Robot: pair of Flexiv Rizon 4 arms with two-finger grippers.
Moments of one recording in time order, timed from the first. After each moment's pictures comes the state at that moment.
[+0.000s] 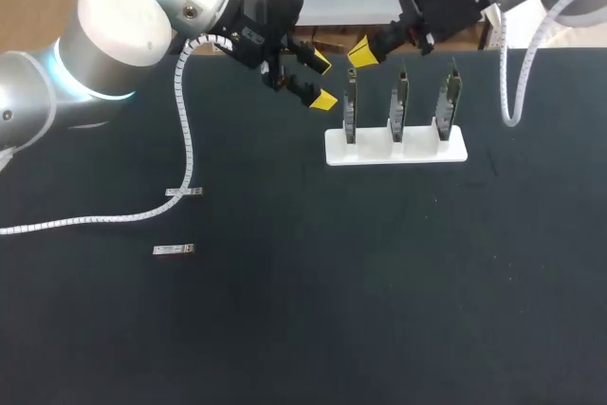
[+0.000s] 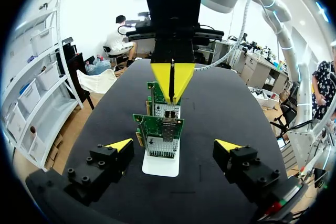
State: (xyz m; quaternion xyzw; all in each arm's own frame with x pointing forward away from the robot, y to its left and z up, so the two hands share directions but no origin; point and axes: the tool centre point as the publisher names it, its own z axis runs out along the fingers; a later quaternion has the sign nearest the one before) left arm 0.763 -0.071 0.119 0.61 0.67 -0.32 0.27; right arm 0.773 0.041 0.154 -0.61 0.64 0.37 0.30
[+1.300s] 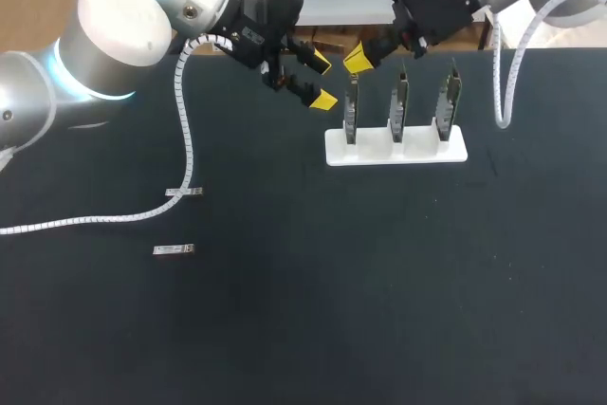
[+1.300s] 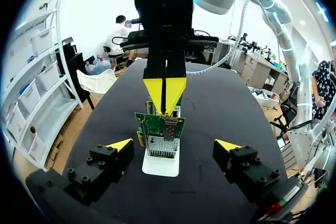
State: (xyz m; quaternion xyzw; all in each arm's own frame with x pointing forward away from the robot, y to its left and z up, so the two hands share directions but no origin) left arm 0.763 -0.071 0.119 0.61 0.67 -0.32 0.27; right arm 0.778 0.044 0.139 -0.60 0.65 0.37 0.28
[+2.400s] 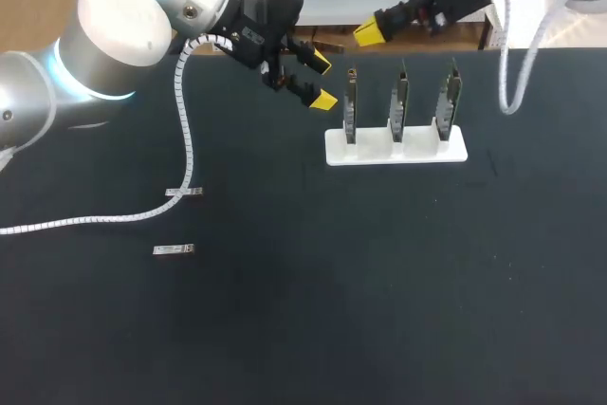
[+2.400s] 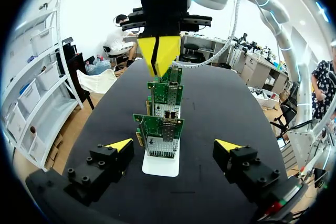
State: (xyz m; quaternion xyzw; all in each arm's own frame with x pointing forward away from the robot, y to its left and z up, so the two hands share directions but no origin) left arm 0.763 -0.071 0.119 0.61 0.67 -0.32 0.27; right arm 0.791 0.028 0.181 -0.58 0.63 0.40 0.32
